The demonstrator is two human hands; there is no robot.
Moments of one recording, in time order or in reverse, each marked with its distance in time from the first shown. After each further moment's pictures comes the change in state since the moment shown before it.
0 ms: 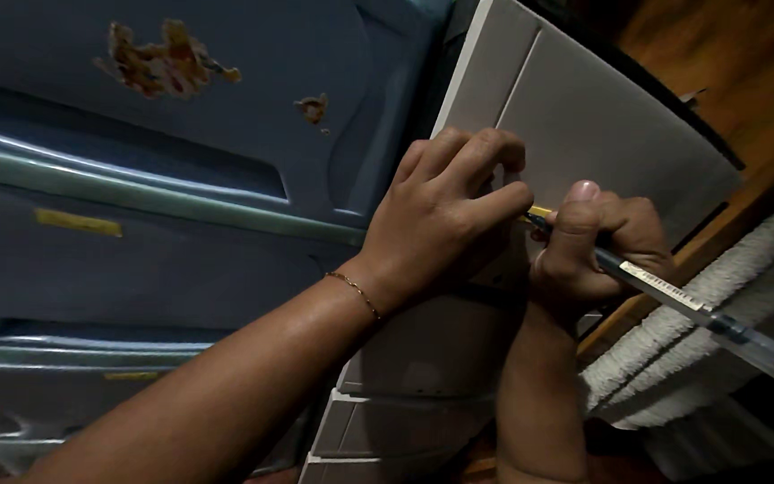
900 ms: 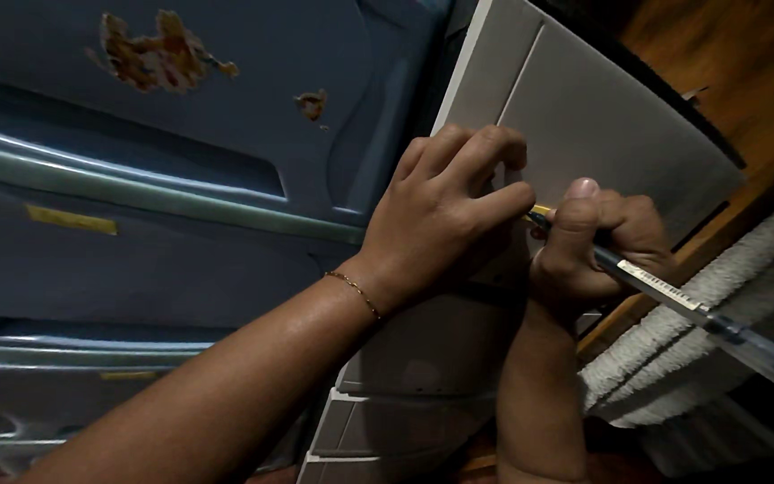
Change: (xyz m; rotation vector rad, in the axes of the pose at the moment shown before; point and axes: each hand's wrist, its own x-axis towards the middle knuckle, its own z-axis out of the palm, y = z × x) left_hand 0.000 0.000 0.001 0.017 0.008 0.002; right_hand 0.000 0.000 0.001 -0.014 -0.001 -0.015
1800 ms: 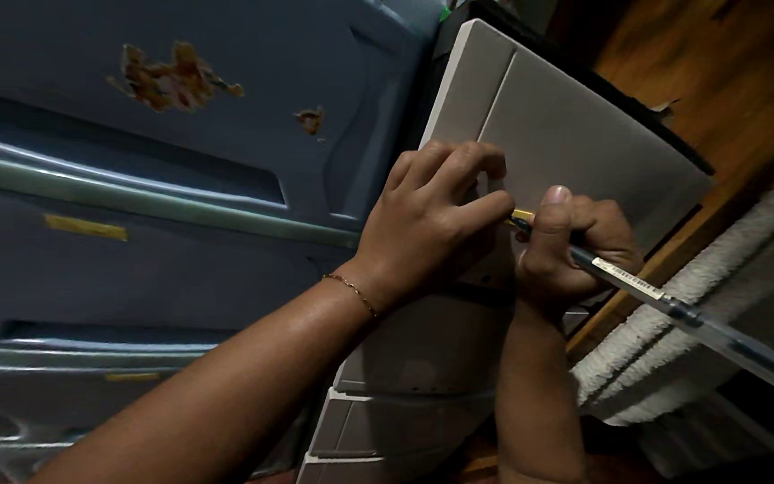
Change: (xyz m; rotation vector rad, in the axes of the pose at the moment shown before) left_hand -0.001 0.000 0.000 0.016 -0.015 0.002; right_hand 0.002 -0.003 -0.001 -0.005 -0.016 0.052
